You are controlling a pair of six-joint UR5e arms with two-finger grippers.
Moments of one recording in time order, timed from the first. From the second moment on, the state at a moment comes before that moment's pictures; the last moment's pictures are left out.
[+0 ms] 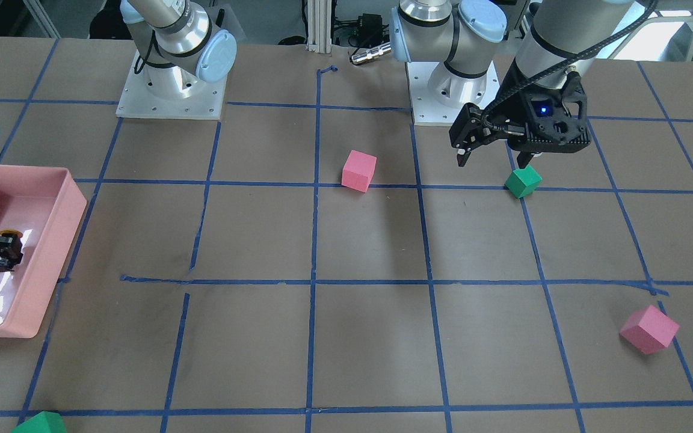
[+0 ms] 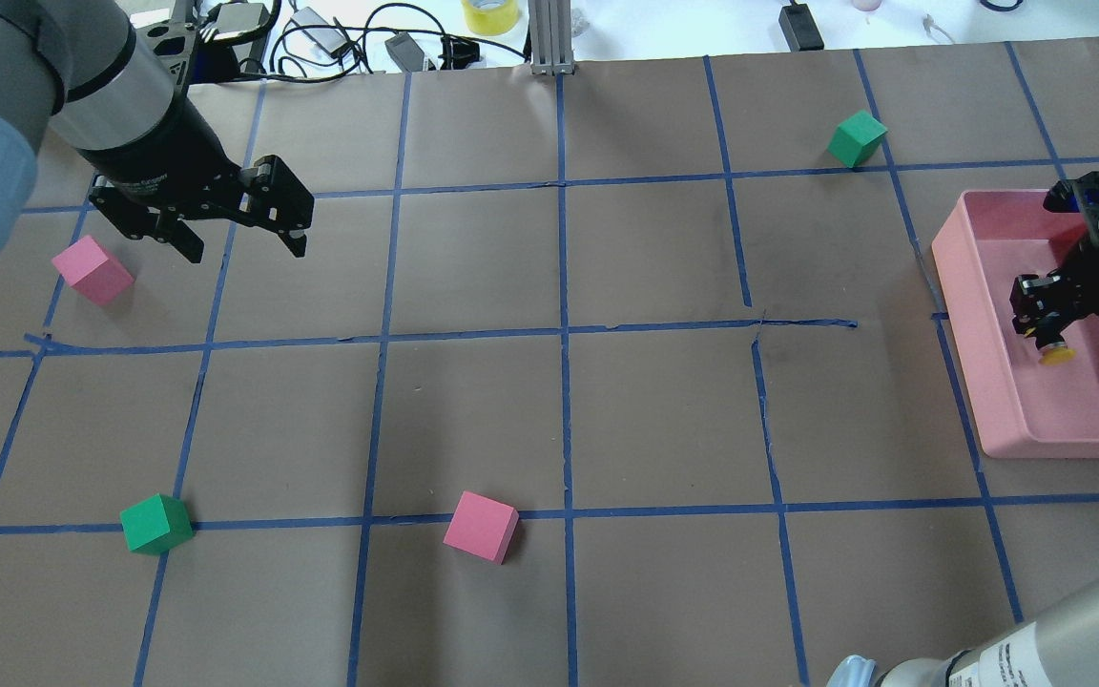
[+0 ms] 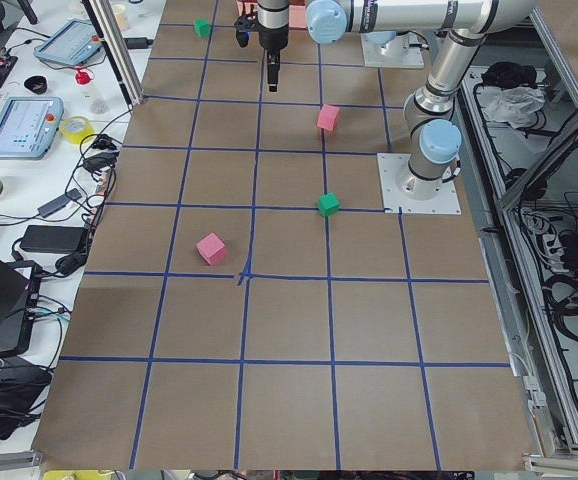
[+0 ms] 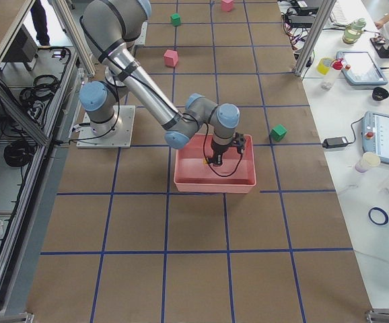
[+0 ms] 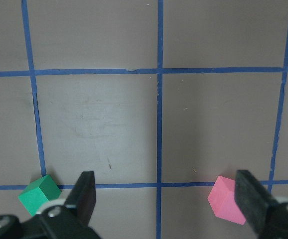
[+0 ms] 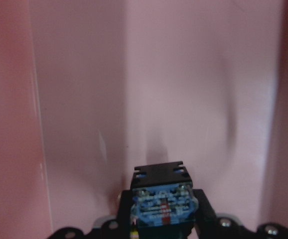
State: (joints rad) left arm -1.52 -1.54 -1.64 -1.52 1.55 0.04; right arm 0.97 -1.19 1.85 -2.21 -1.63 -0.57
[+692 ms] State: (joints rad) left arm -1.52 -1.54 -1.64 -1.52 1.55 0.04; right arm 1.12 -1.33 1.60 -1.79 -1.62 -0.47
